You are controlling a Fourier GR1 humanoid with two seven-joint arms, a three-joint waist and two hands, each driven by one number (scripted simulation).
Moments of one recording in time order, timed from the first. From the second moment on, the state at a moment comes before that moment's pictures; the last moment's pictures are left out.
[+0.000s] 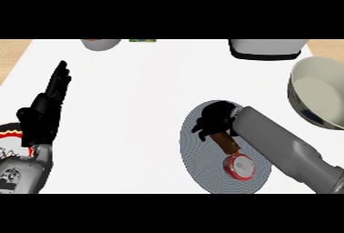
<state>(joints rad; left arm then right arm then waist) -0.21 0.37 -0.10 -1.58 -0.01 0.26 0.15 -0.89 -0.35 1.01 -0.80 1.10 0.30 -0.80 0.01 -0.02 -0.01</state>
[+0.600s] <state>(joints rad) -0.20 0.36 -0.06 -1.58 -0.02 0.26 0.16 -0.80 -0.26 0.74 -0.76 0.97 0.33 -0.61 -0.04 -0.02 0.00</state>
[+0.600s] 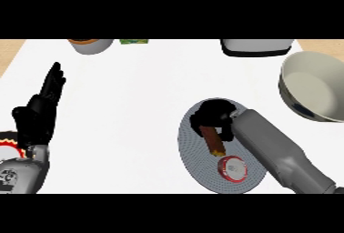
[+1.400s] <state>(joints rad) -0.14 0.38 -0.04 -1.59 -0.03 0.27 0.16 -0.67 -0.01 0.25 -1.07 0.66 -0.18 0.27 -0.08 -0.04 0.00</state>
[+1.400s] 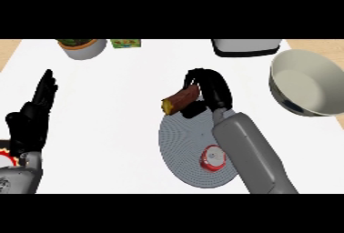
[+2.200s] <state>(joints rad) -0.19 0.33 -0.06 -1.58 -0.05 0.25 0.15 -0.43 -0.18 0.10 -1.68 0.81 -0.27 0.71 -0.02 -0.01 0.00</state>
